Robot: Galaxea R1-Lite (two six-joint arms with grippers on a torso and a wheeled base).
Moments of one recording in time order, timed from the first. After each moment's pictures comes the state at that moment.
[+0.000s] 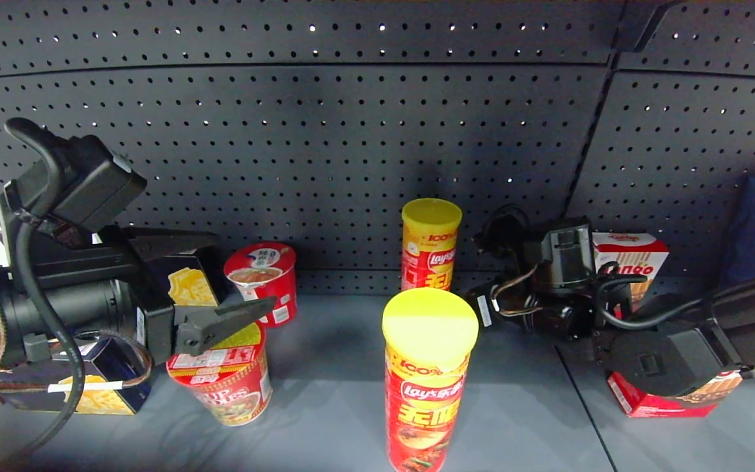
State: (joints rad) left arm -0.33 1.28 -0.81 -0.18 -0.31 0.28; right arm 0.62 1.90 -1.01 -0.54 -0.32 -0.07
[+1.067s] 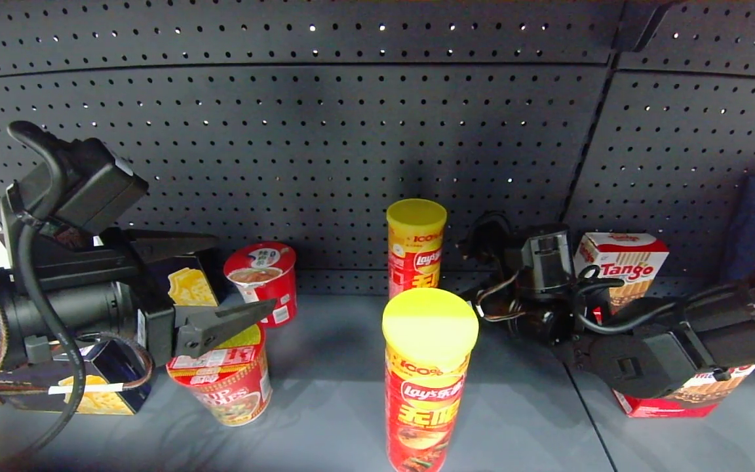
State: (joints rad) left arm -0.33 1.28 -0.80 -0.17 -0.31 0.28; right arm 0.64 1.94 -1.03 -0.54 -0.32 -0.07
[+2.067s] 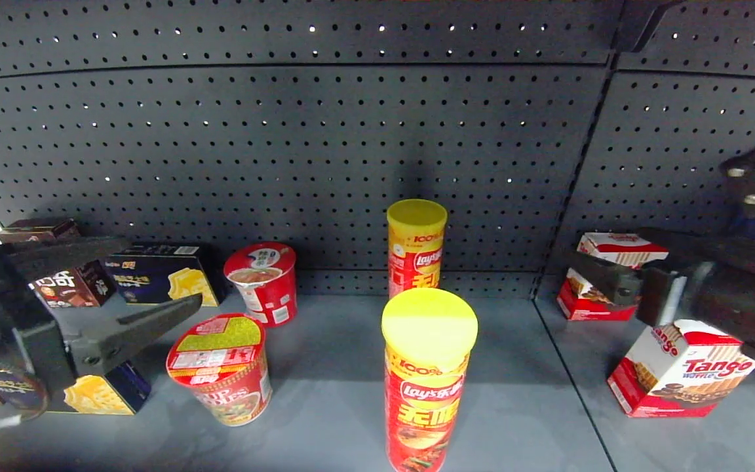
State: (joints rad) left arm -0.20 1.07 -0.69 -0.18 -0.31 0.19; right arm 0.59 1.24 -0.66 -0.54 -0.26 -0.05
